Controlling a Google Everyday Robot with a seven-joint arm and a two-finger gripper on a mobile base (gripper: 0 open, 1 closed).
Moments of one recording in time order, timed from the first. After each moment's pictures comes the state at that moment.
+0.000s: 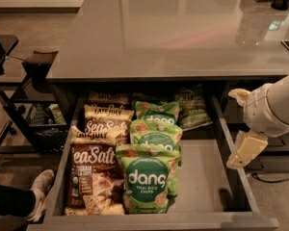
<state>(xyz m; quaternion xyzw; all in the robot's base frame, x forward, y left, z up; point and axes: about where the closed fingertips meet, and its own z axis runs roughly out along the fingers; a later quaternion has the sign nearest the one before) 0.445 -0.219 0.825 -0.62 0.75 -0.01 0.23</state>
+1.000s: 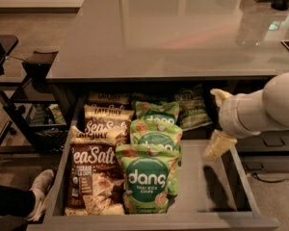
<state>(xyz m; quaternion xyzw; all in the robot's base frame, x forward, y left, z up) 0.500 -0.197 0.776 -0.62 0.73 -0.05 0.30</state>
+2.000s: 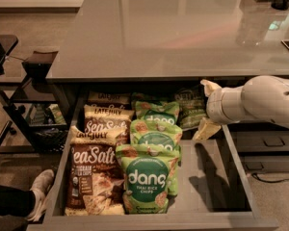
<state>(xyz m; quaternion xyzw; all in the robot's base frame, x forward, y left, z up) 0.578 -0.185 0.748 -0.62 0.70 -0.08 0.35</state>
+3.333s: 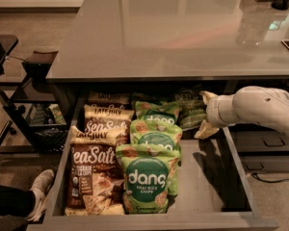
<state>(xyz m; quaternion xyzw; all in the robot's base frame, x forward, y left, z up) 0.617 -0.211 0.681 -0.64 0.69 -0.09 0.33</state>
